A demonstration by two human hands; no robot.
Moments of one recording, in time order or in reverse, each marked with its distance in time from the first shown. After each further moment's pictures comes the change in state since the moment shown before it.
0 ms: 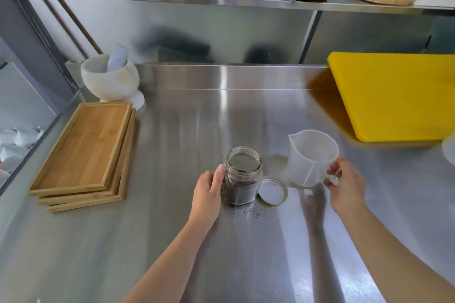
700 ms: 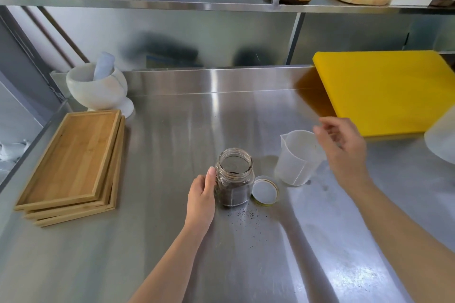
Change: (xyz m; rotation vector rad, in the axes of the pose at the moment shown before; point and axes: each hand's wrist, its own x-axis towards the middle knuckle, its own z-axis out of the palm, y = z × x) left_hand 0.005 -0.010 0.005 -0.077 0.011 -0.036; right_hand -0.030 -0.072 0.010 -0.382 -0.215 -0.794
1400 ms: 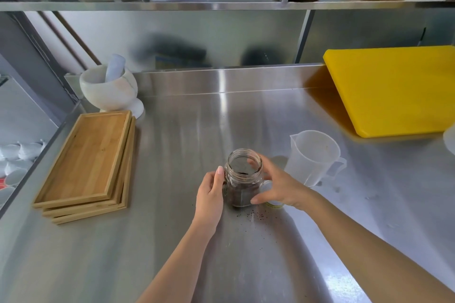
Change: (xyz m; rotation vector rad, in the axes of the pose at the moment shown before) left_hand -0.009 0.023 -0.003 -0.105 -0.046 -0.077; right_hand -0.044 0.019 0.084 0.141 -1.022 0.302
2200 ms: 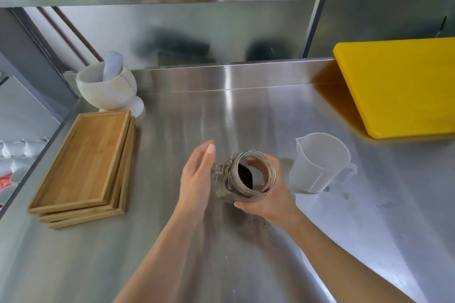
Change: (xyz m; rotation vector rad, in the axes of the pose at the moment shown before) left_hand 0.004 0.063 -0.014 -0.018 0.007 0.160; right_hand 0.005 0.003 0.039 0.204 0.406 -0.233
